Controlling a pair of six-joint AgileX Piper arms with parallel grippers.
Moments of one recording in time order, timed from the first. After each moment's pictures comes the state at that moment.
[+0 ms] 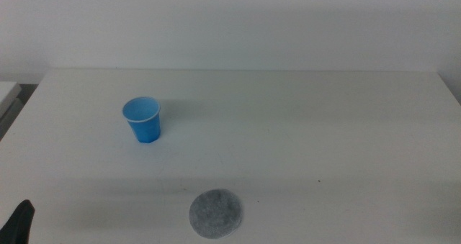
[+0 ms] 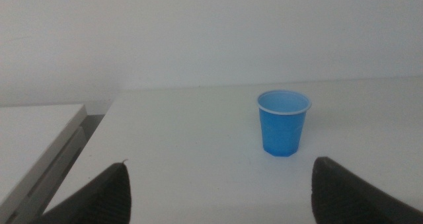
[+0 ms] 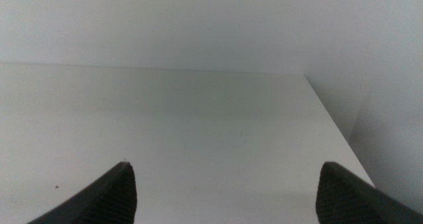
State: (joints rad) left arm -0.05 0.00 0.00 0.07 0.20 -0.07; right arm -0.02 0.00 0.00 -0.04 0.25 -0.02
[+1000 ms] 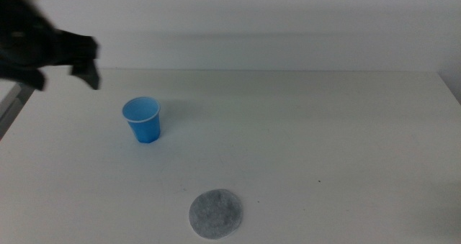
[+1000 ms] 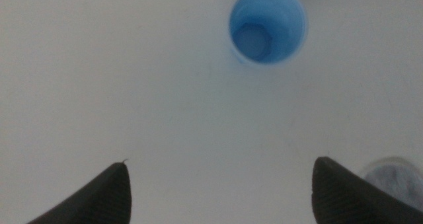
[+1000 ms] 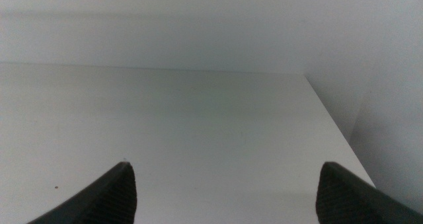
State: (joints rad) left arm -0.07 1.56 -1.49 -0.07 1.22 -0.03; right arm -0.02 0.00 0.00 -0.04 0.25 -0.02
